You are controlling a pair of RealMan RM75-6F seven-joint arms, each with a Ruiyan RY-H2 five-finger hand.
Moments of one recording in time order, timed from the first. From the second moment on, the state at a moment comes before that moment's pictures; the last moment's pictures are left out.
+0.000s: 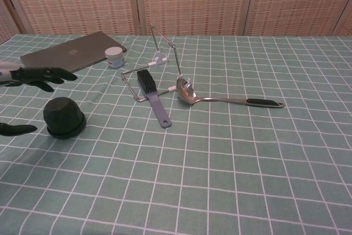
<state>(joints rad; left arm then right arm) -0.57 -1.11 0.05 -1.68 1.63 0.96 -0.37 0.03 -1.03 -0.10 -1.64 -1.84 1.59 0.05</state>
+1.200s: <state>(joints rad) -1.08 -1.26 0.16 -1.58 0.79 0.57 0.47 0.06 -1.02 -0.10 -1.64 -1.82 1.55 0.09</state>
